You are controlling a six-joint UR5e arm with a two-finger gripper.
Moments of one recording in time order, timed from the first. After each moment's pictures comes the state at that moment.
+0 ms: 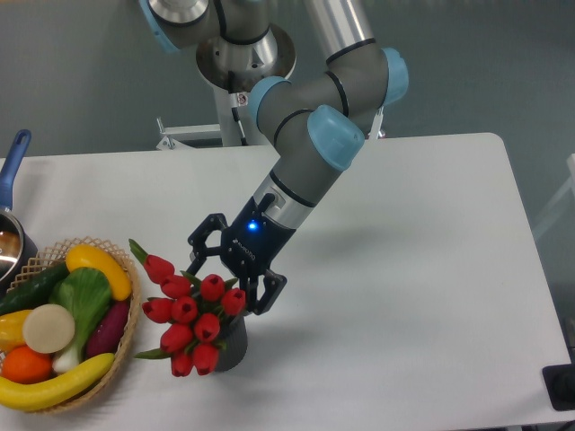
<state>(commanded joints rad) 2.45 -1.90 -1.77 -0.74 0.73 1.12</state>
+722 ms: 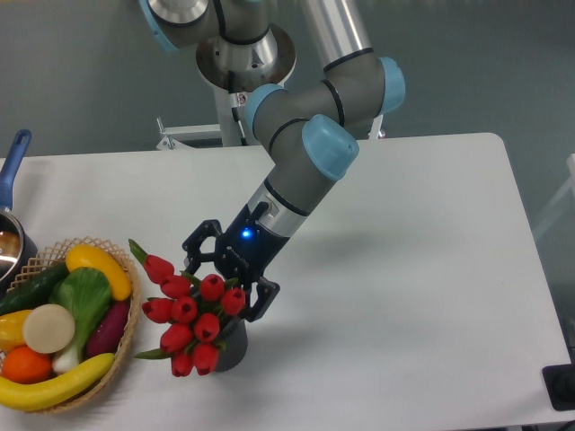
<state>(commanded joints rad) 2.44 -1.91 -1.76 -0.73 0.73 1.12</state>
